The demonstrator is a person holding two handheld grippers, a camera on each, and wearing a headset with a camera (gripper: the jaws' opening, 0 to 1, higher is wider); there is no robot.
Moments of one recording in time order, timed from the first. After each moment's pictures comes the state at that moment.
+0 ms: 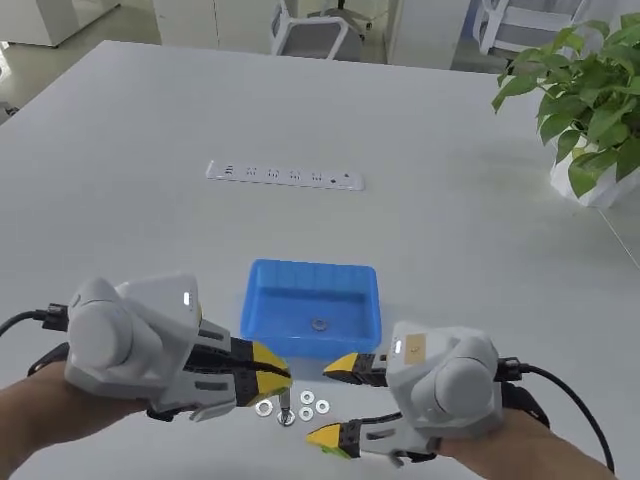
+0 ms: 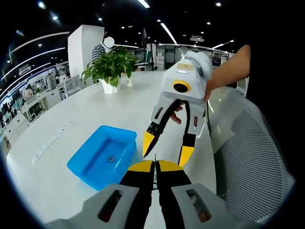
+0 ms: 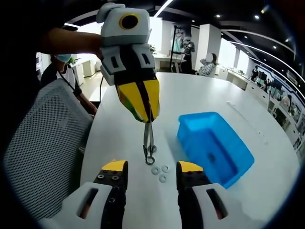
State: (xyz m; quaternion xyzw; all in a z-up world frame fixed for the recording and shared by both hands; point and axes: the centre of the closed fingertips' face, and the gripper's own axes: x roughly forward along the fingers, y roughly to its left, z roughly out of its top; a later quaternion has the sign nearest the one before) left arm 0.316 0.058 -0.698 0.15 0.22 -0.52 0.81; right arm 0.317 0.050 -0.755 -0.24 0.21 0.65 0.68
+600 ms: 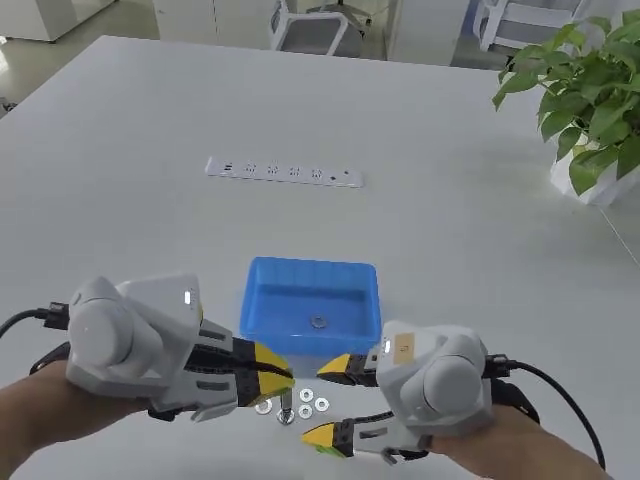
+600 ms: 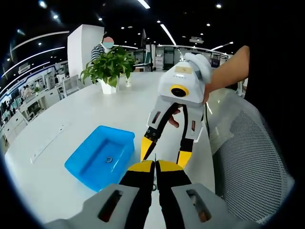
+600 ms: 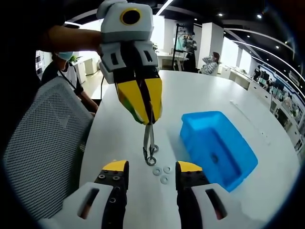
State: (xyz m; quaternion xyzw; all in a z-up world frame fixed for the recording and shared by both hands) left arm 0.317 0.059 -0.700 0.14 0.22 -0.53 0.81; right arm 0.315 0.056 -0.760 -0.25 0.22 0.66 0.68
